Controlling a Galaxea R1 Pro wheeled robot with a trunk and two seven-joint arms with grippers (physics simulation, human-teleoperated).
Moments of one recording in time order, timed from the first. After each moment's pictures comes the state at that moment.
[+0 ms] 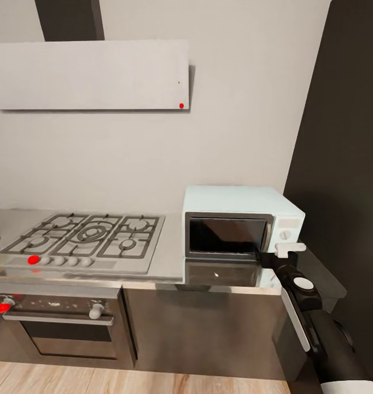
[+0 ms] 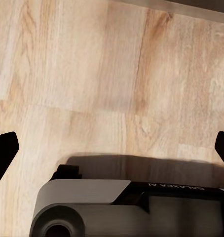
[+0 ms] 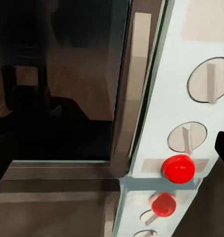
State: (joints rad) left arm -0.07 -0.08 0.10 -0.28 0.01 -0.19 0.00; right arm -0.44 -0.10 0.00 -1.42 -0.02 0.42 -0.10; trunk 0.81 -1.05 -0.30
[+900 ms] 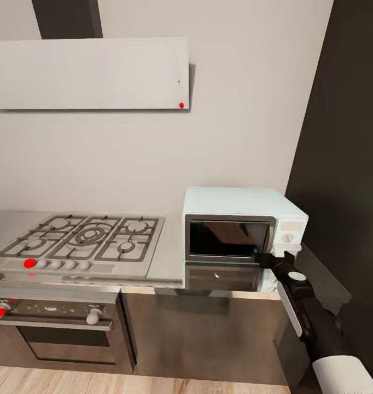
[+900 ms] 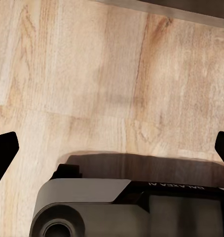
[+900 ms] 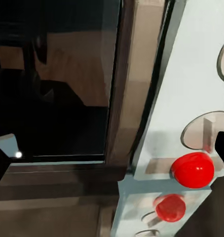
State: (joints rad) left arm -0.07 -0.08 0.10 -0.28 0.01 -0.19 0.00; right arm -0.54 -0.10 -0.01 -1.22 -0.02 0.41 -0.11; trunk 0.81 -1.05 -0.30
